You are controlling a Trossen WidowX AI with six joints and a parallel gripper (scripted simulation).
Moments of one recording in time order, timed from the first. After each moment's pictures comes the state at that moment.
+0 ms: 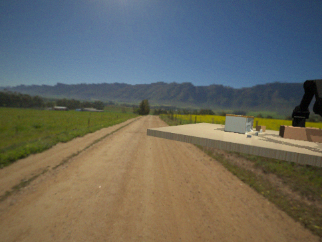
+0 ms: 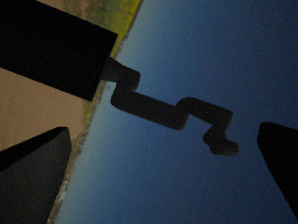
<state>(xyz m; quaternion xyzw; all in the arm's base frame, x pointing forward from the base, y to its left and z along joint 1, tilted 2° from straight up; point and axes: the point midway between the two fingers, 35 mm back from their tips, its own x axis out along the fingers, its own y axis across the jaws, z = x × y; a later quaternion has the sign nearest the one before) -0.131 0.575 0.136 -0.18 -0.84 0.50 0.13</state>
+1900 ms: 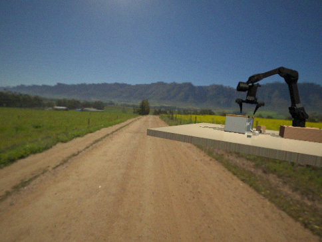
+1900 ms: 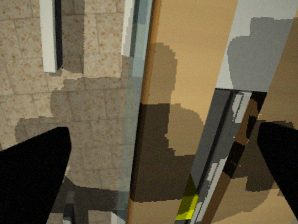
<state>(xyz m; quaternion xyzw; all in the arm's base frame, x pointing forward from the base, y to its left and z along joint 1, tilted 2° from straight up) 0.330 0.123 0.113 0.56 -0.50 -0.43 -0.50</state>
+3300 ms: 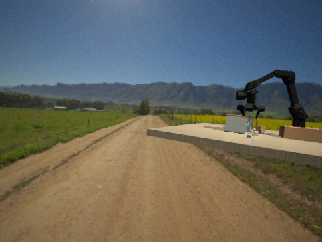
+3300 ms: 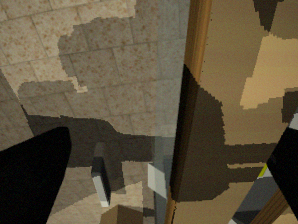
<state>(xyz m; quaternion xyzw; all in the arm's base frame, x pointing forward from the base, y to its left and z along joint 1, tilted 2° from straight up) 0.315 0.058 0.076 0.54 -0.60 -0.37 -0.45</state>
